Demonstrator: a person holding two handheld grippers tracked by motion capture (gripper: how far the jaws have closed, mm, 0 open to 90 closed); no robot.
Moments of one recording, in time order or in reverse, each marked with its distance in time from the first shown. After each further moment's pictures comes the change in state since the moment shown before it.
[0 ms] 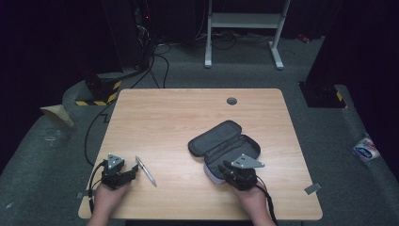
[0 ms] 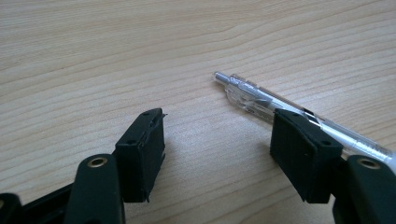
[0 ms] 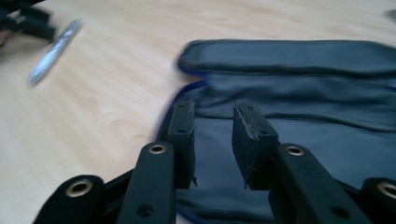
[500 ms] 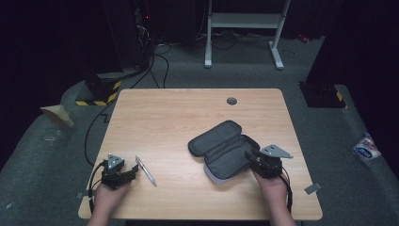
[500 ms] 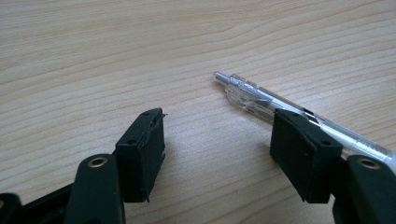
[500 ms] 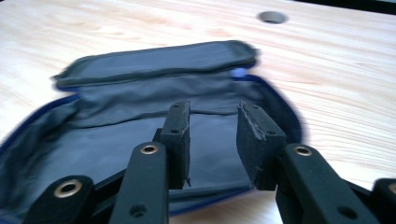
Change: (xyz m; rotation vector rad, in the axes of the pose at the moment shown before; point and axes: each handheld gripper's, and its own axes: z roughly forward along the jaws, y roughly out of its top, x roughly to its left) left arm 0.000 0.000 0.000 0.000 0.000 -0.004; right arm -0.071 -0.005 -0.026 -0.037 -0.212 0.104
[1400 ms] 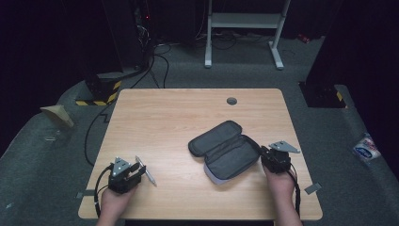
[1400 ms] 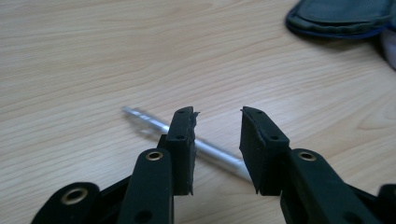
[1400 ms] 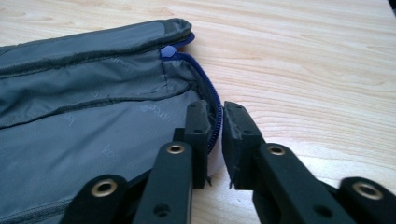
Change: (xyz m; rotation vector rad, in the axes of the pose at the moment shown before) left arm -0.048 0.011 -0.028 -0.095 -0.141 0.052; right arm -0.033 -0.008 0.013 0.063 -0.105 0.057
